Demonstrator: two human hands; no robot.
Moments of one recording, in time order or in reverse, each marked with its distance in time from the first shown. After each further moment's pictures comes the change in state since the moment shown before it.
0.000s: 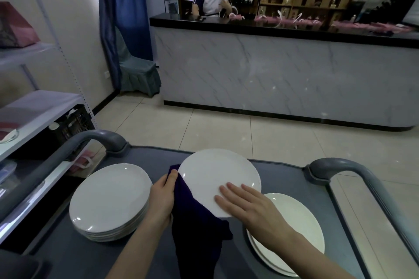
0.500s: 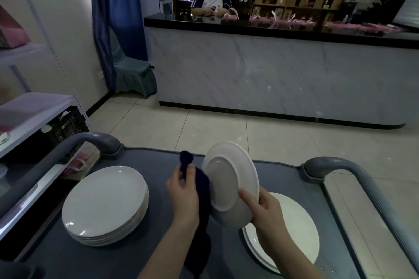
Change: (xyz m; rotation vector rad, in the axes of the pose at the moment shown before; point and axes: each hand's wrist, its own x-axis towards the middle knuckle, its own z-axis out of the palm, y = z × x) left_hand -0.034 0.006 0.065 -0.102 0.103 0.210; right_hand 0.009 -0.022 -0.019 1.459 0.375 1.285
